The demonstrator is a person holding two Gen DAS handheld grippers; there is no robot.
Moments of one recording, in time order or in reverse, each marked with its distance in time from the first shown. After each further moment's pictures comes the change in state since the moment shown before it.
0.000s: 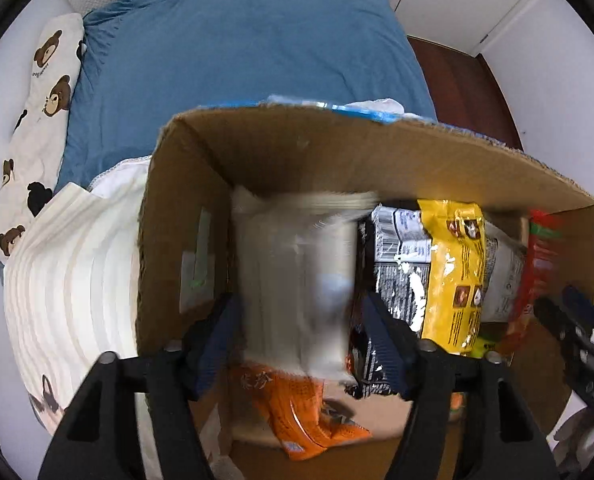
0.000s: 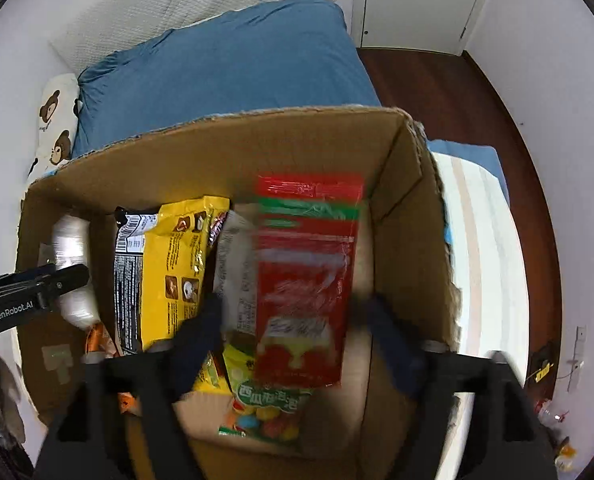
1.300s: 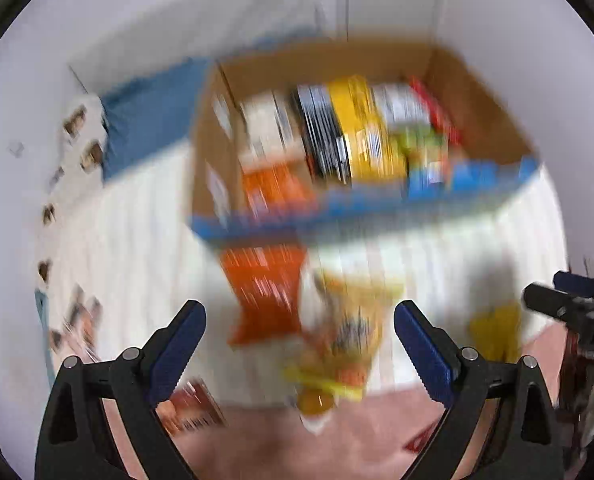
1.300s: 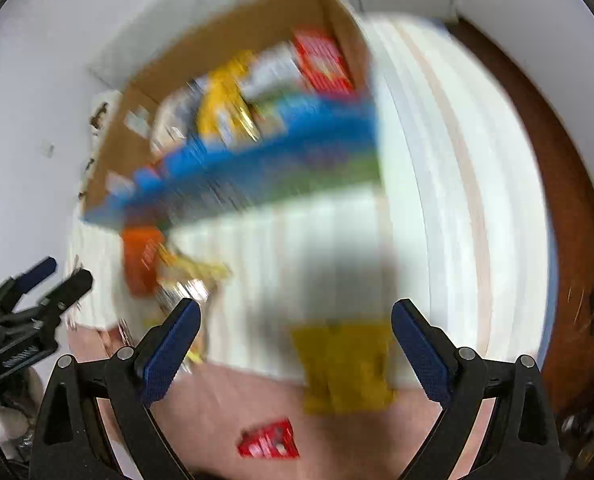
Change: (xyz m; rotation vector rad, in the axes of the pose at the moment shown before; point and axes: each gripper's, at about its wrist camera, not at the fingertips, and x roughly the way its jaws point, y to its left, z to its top) left arm -0.055 -0.036 -0.264 0.246 -0.235 0.107; right arm -0.061 -0.035 -0.271 0.148 -0.014 0.242
